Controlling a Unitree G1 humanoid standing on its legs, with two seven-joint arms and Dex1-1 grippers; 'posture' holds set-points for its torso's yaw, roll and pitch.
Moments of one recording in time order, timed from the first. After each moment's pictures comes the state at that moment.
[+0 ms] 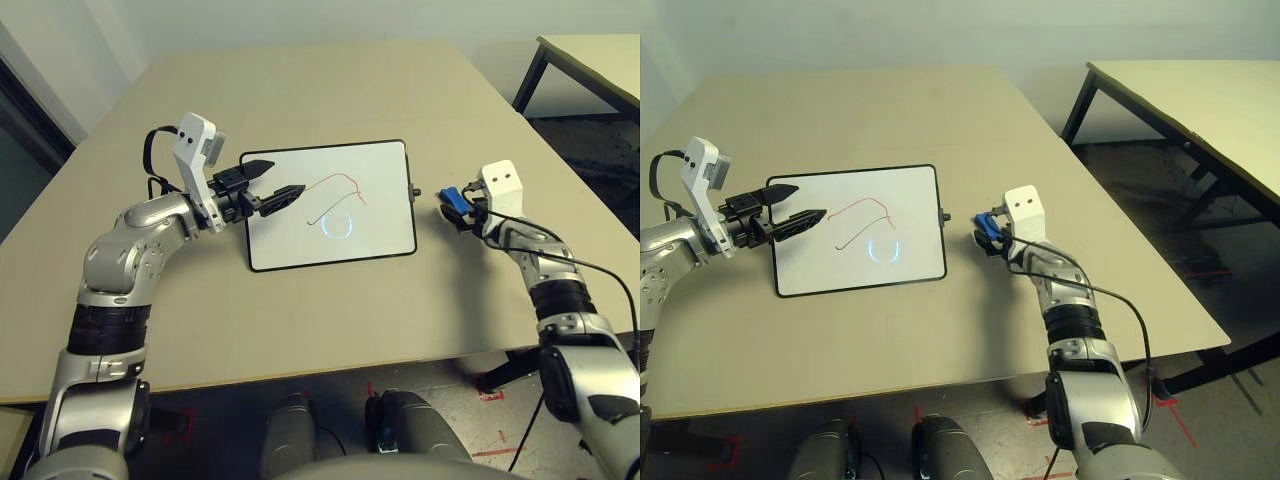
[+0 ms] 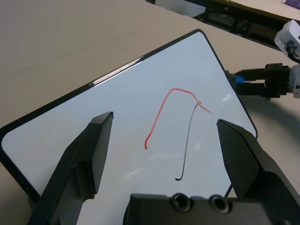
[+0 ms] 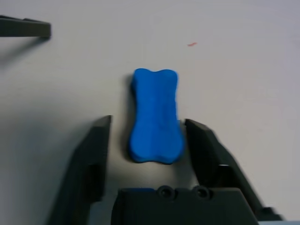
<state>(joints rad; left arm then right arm) -0.48 0.66 0.11 -0.07 -0.52 0.63 -0.75 -0.67 -0.37 -0.07 0.66 0.10 0.37 0.41</state>
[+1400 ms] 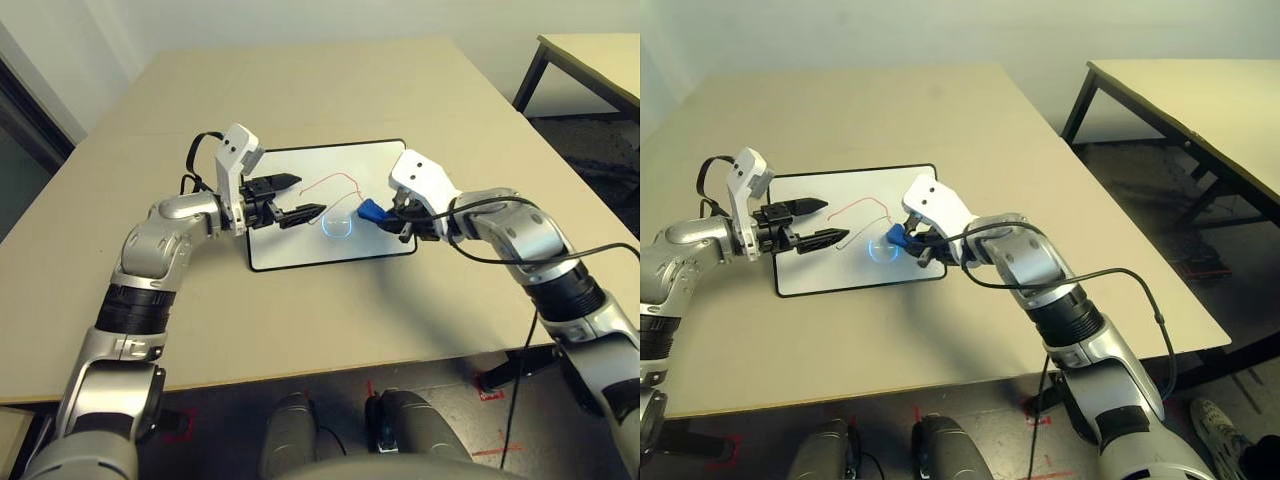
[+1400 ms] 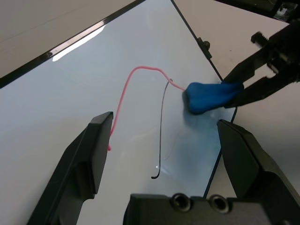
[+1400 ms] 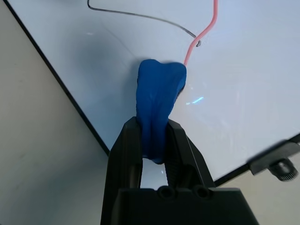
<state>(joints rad) -0.57 0.62 -0.02 0.05 -0.40 0.59 -0.91 -0.78 -0.47 0.42 0.02 0.14 0.90 0.78</state>
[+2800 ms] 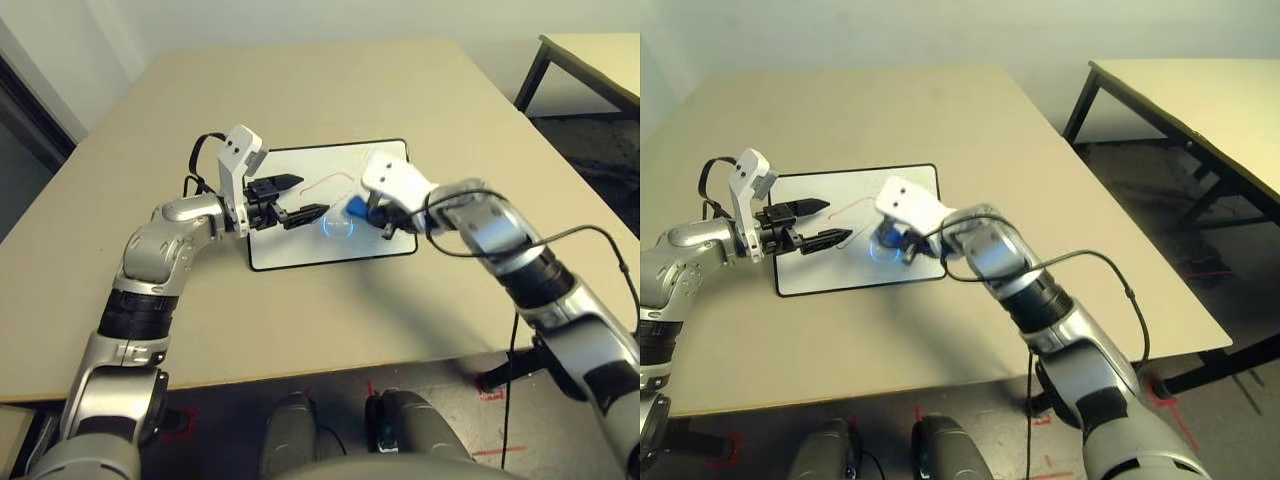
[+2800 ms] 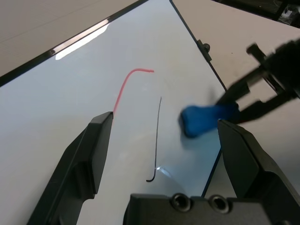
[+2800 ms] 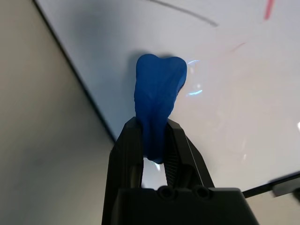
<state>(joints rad) -0.55 0.61 -0.02 0.00 -0.40 0.63 -0.87 -0.81 -0.44 0.53 -0.08 0.02 1.04 0.82</state>
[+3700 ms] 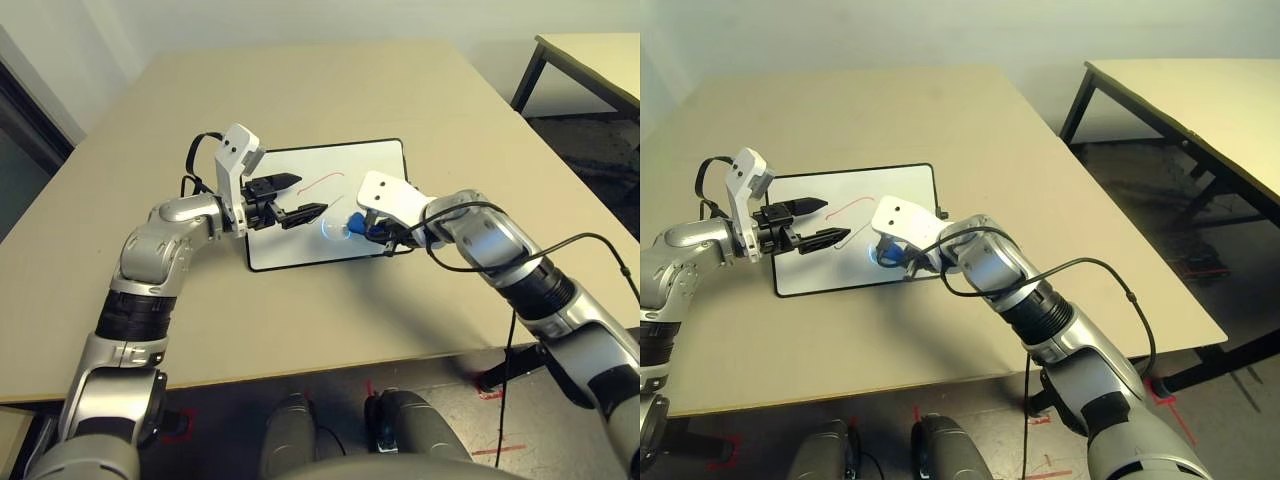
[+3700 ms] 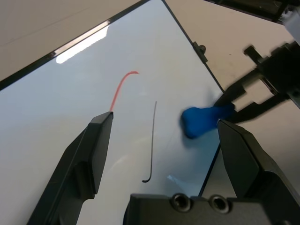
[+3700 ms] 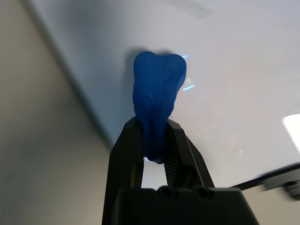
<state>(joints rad) -0.54 0.61 -0.01 -0.01 -0.40 0.63 -0.87 -0.91 -0.40 0.56 0.06 -0.04 0.98 0.82</state>
